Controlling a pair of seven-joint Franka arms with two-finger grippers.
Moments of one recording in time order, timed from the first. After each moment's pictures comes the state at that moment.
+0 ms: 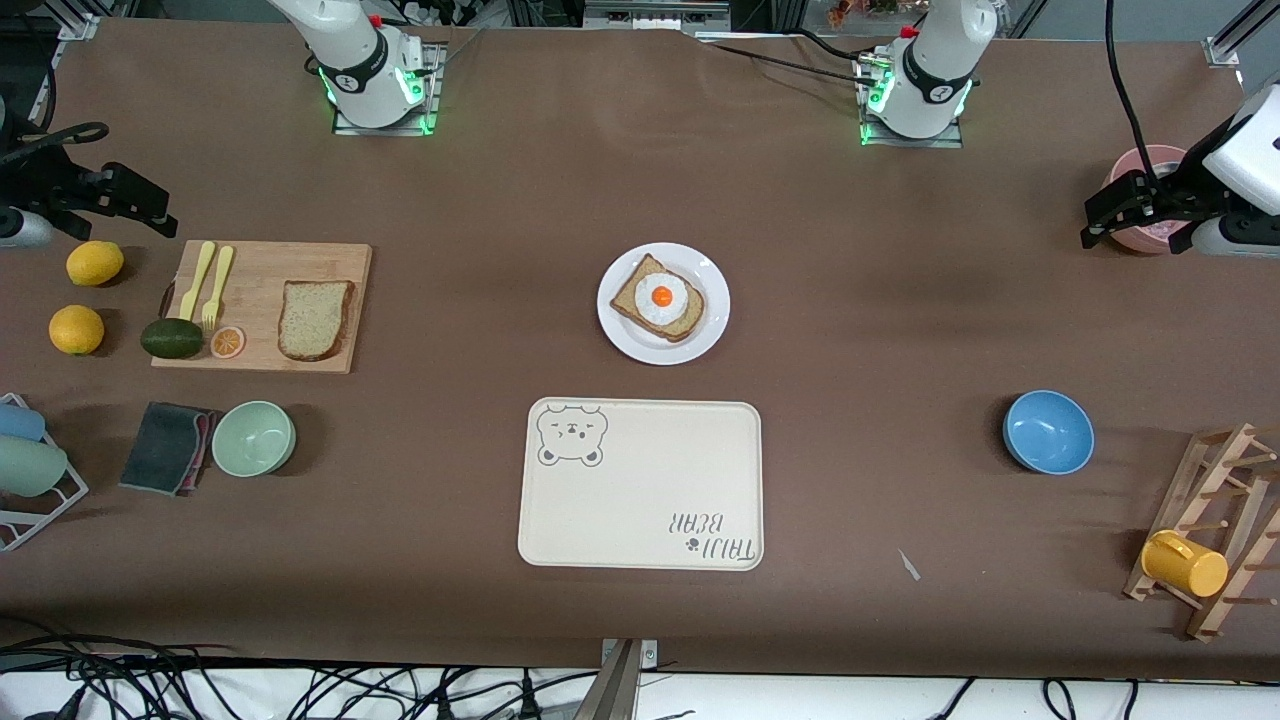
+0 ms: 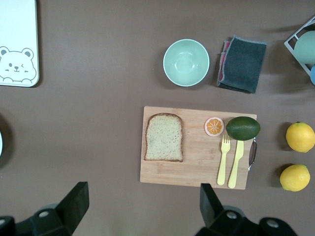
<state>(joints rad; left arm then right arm) 0.00 -0.07 0.00 -1.70 -0.01 1.62 0.04 -0.01 -0.06 -0.02 -1.70 0.01 1.62 -0.07</state>
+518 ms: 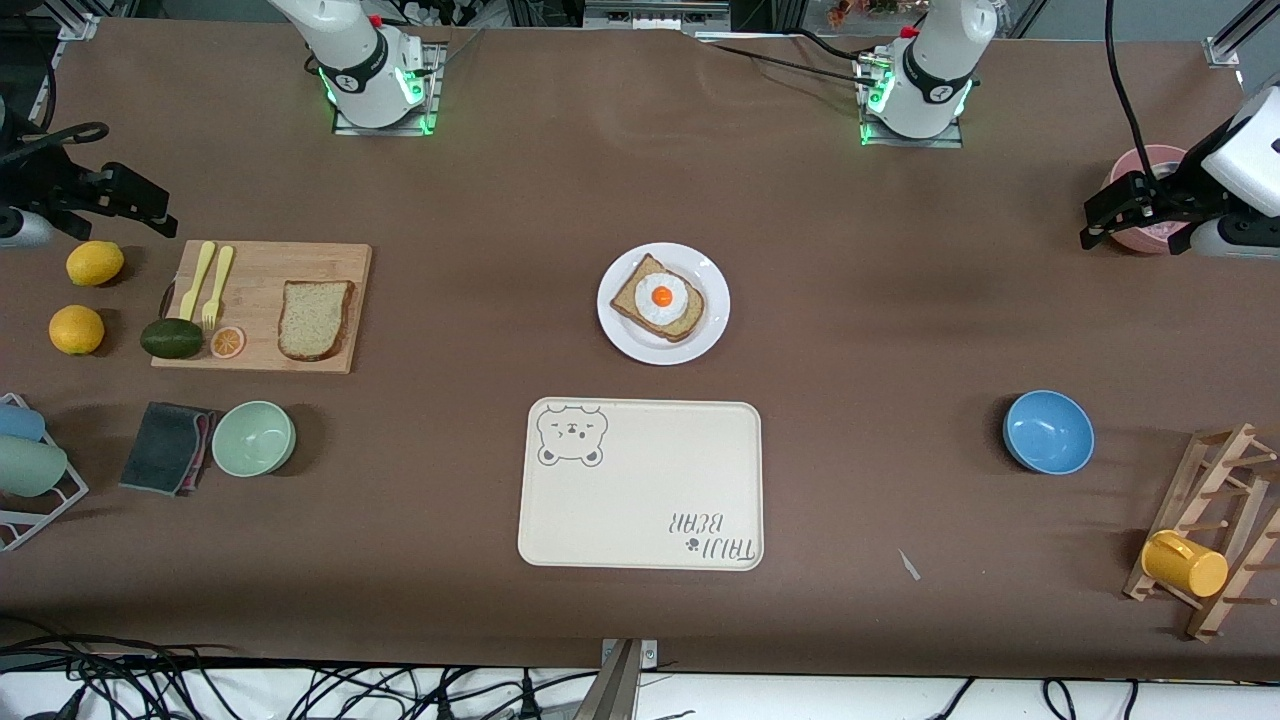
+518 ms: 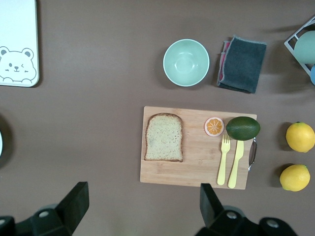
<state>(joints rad) 0.00 -0.07 0.00 -1.70 -0.01 1.62 0.05 -0.01 -0.06 -0.02 -1.70 0.01 1.62 -0.07</state>
